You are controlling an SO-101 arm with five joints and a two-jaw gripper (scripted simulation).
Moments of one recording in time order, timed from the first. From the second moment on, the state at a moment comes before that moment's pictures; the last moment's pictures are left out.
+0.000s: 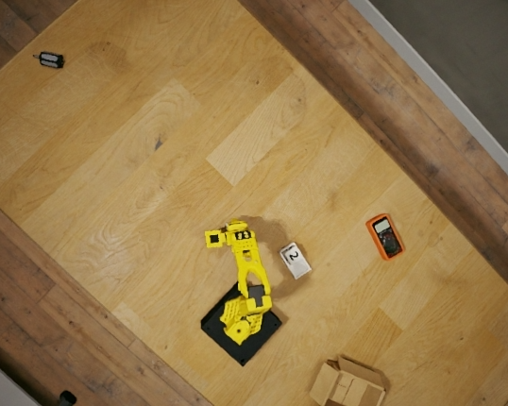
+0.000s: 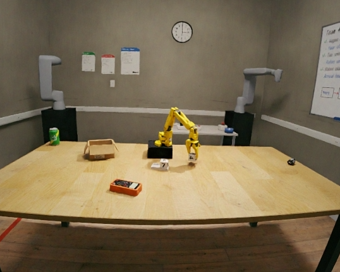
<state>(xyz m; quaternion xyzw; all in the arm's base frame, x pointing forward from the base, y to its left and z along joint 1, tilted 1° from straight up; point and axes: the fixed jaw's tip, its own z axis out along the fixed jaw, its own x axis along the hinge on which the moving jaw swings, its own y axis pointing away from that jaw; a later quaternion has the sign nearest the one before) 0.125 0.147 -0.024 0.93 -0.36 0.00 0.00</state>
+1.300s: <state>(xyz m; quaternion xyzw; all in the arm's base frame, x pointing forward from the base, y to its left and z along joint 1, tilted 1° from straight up) 0.125 0.147 -0.038 0.93 -0.36 0.00 0.00</state>
